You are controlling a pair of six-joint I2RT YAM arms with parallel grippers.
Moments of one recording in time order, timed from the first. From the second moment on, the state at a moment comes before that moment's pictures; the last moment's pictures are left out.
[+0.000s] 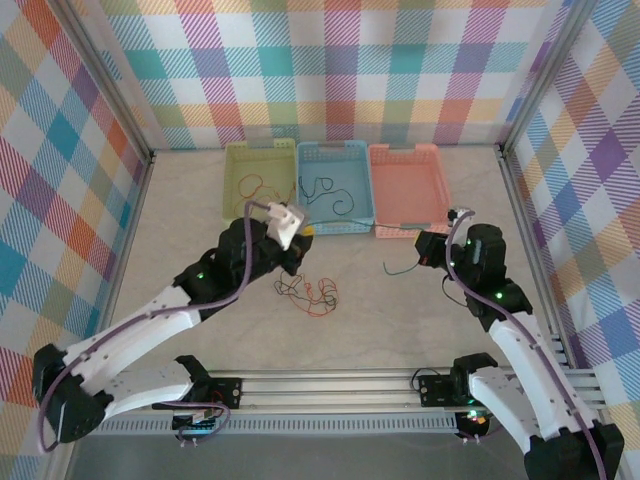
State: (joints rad) left arm -0.80 1.03 0.88 -0.19 -0.03 -0.02; right arm 0.21 0.76 0.65 -0.30 -0.24 0.44
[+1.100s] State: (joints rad) left arm -0.81 1.00 1.09 -0.69 0.00 -0.27; right arm 0.20 0.87 0.68 -0.25 -0.42 0.36
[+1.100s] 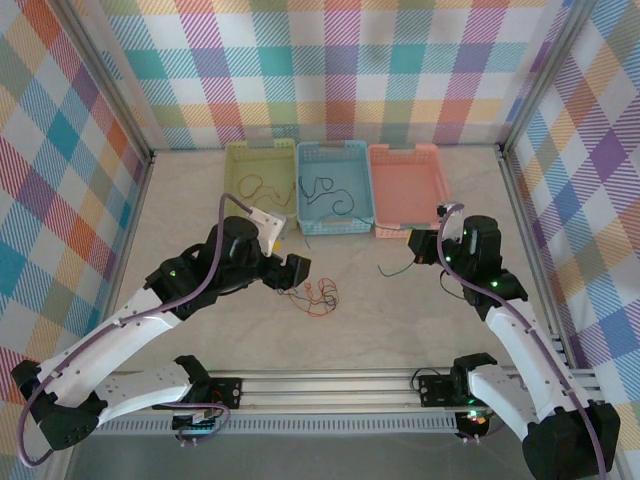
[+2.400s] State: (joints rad) left arm -0.74 1.64 1.45 -0.74 0.52 -0.12; right arm 0.31 0.98 0.57 0.14 -0.84 -0.02
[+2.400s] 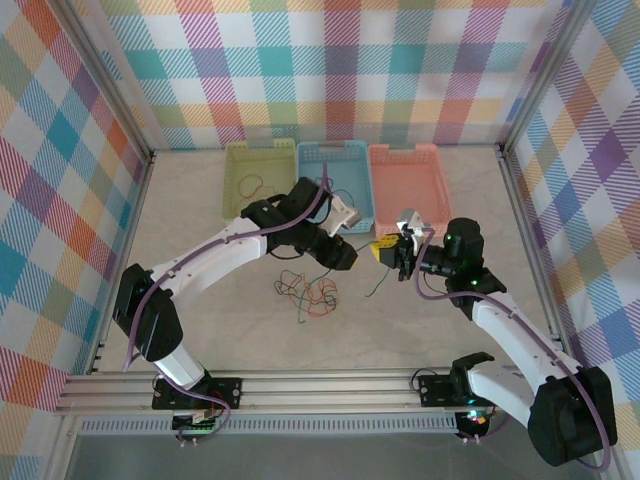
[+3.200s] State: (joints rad) left arm -0.72 1.35 1.24 -0.37 0.38 -0.32; right arm 0.42 1.04 0.49 0.33 -0.62 0.39
